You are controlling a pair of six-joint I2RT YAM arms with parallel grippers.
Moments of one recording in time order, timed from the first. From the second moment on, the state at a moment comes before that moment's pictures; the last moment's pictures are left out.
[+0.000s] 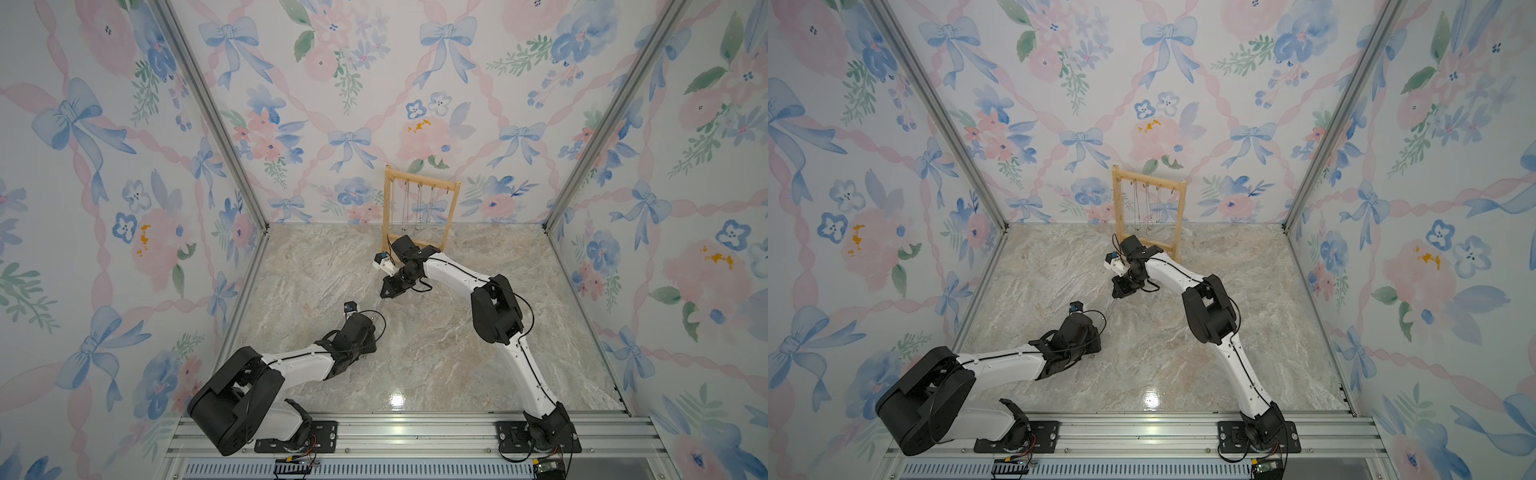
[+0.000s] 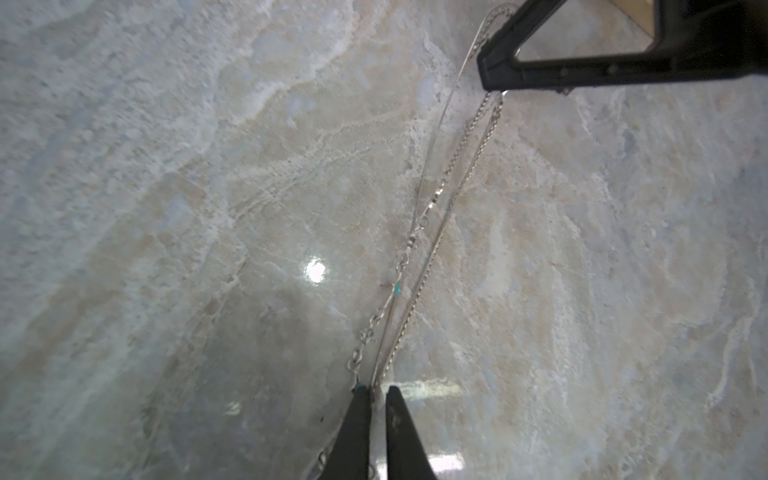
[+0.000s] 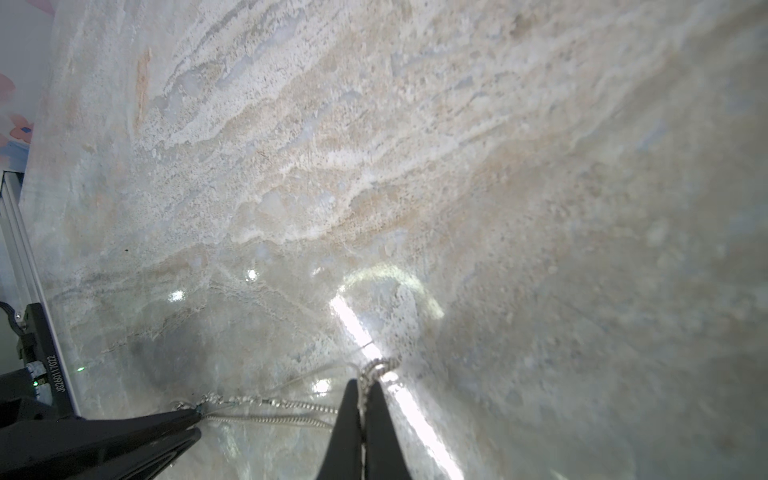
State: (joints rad) left arm -0.65 1.36 0.41 0.10 -0.20 -0.72; right arm 0.63 2.48 2.13 -0.83 -0.50 0.00
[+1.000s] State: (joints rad) left arm -0.65 1.35 0.37 0.14 -0.20 -0.74; right arm 0.63 2.52 2.18 -0.83 -0.46 0.06
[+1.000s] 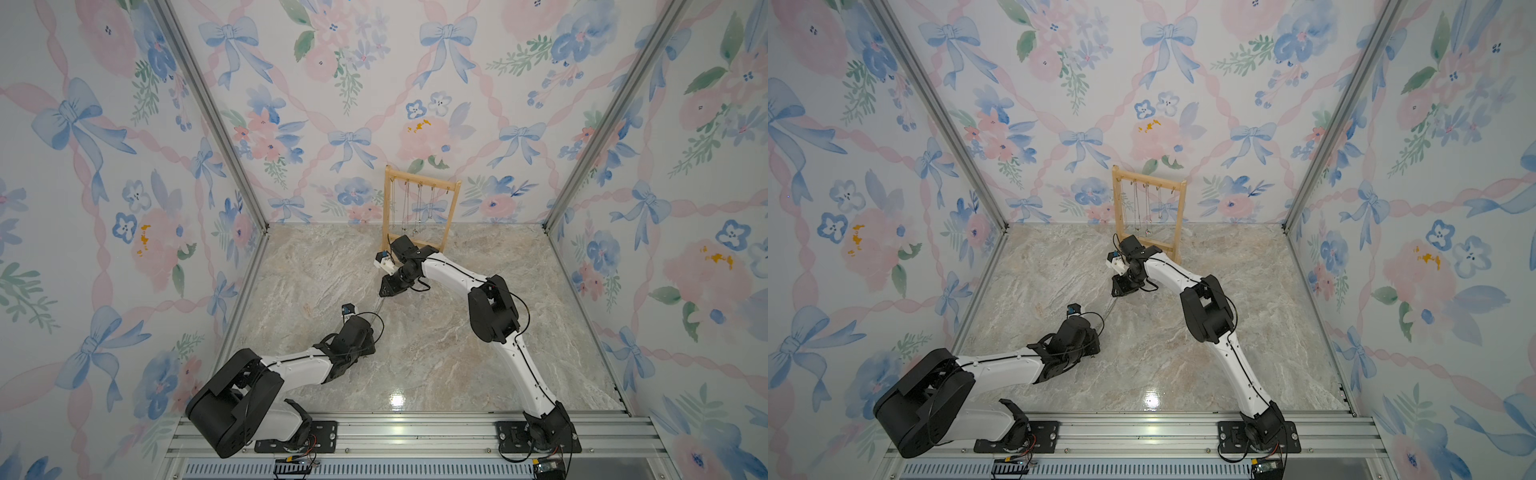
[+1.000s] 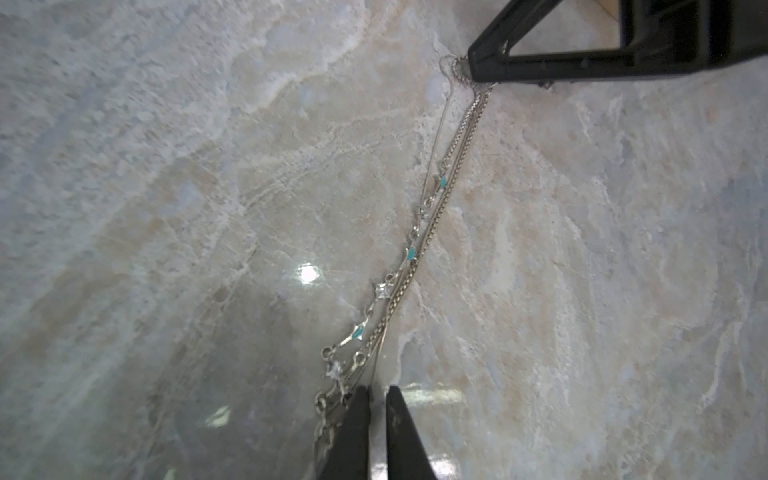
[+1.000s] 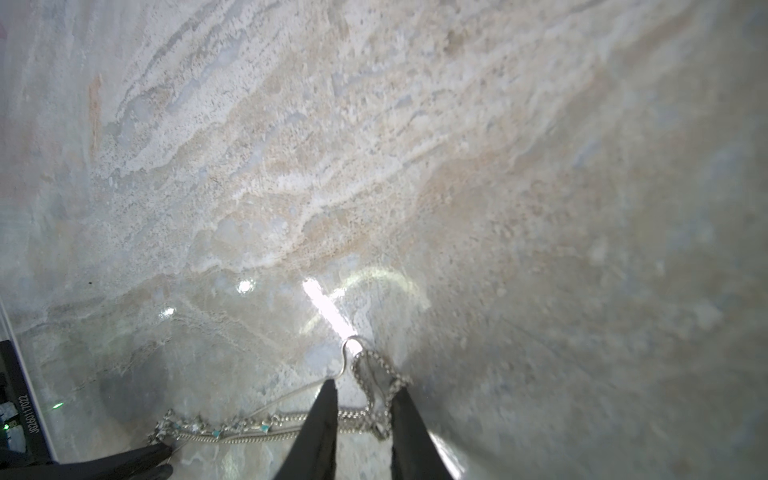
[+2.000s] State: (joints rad) left arm -0.65 1.30 0.43 0.11 -0.12 -0.73; right arm 0.60 2.51 2.14 -0.75 -0.47 0.13
